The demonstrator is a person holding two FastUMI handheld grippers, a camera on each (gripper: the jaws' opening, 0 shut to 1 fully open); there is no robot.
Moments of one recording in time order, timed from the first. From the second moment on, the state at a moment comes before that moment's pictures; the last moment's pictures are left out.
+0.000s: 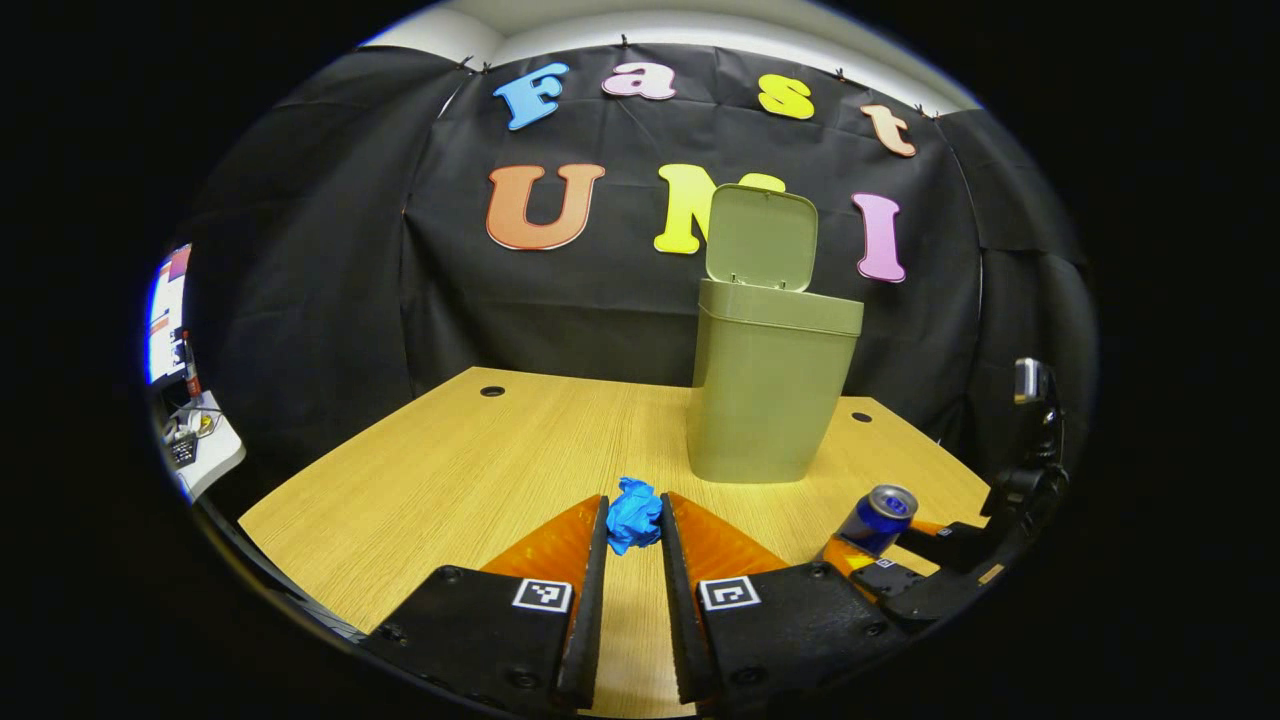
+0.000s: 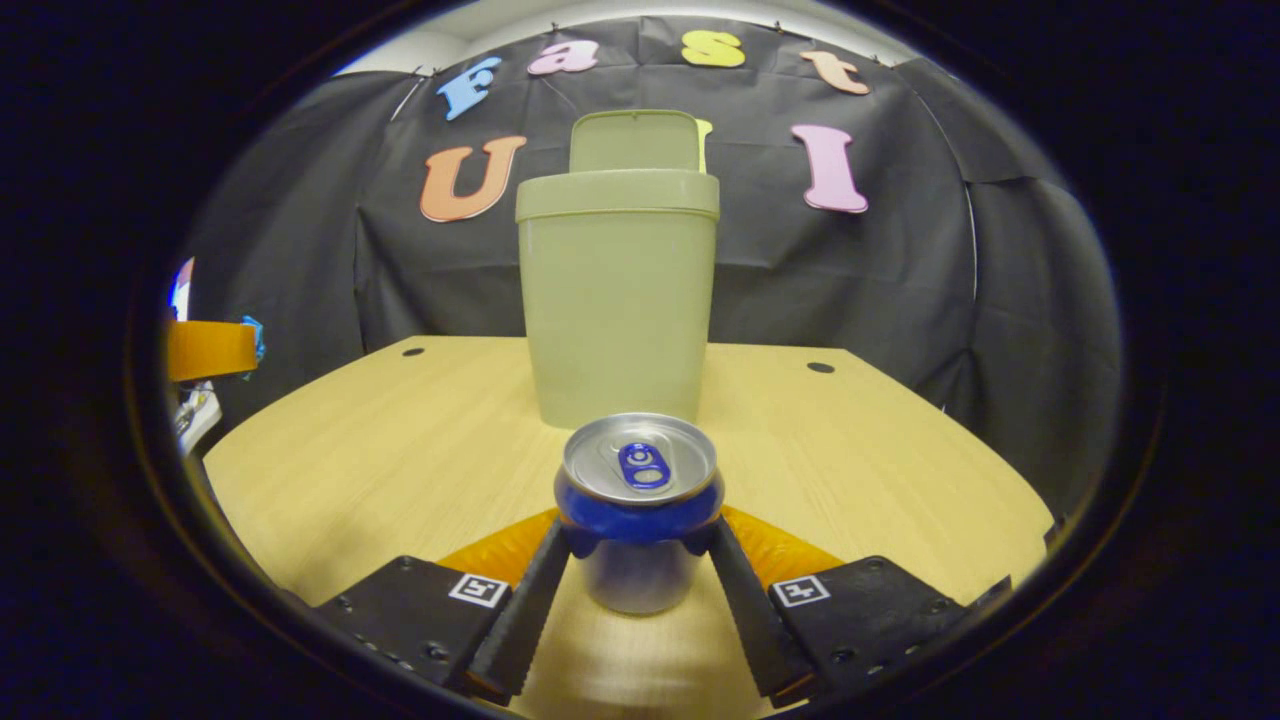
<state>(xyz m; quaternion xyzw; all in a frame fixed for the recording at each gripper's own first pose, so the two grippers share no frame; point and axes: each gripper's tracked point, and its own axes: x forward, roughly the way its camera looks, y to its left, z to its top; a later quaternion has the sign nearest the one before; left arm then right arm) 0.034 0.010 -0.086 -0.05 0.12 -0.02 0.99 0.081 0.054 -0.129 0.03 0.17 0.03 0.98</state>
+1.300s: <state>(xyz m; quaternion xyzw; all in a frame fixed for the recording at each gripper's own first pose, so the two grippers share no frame) 0.131 -0.035 0.013 -0.05 0.08 -0.02 1.00 0.010 -0.011 -0.018 0.04 0.05 0.03 1.00</state>
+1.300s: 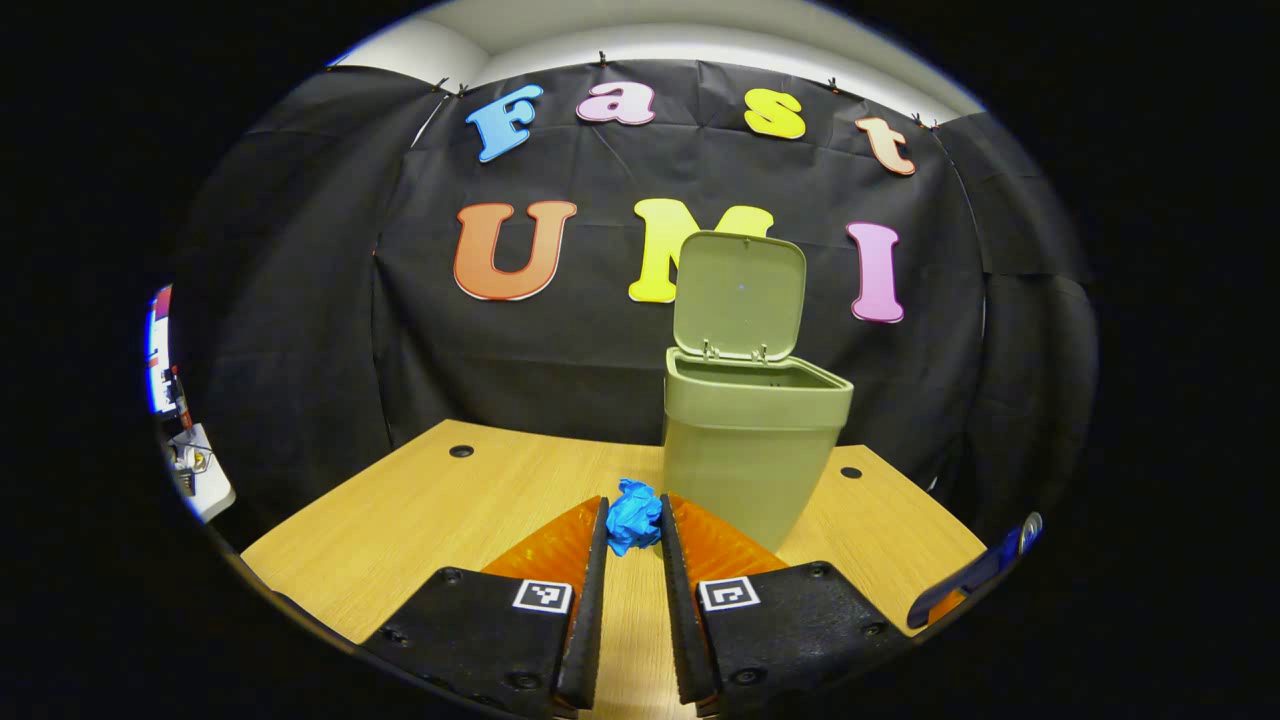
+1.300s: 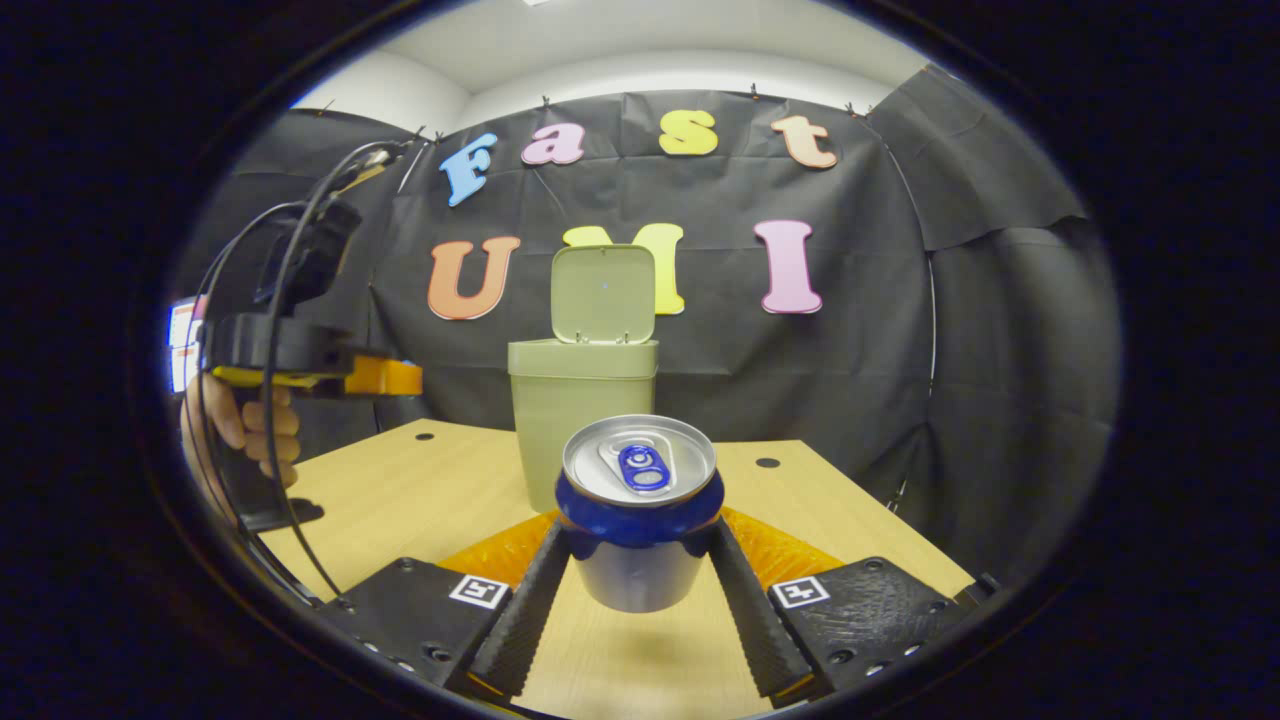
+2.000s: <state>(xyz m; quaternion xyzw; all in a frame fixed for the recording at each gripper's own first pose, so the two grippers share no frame) 0.248 -0.059 0.104 -0.03 0.05 -0.05 1.00 0.019 -0.018 -0.026 0.05 0.06 0.03 1.00</state>
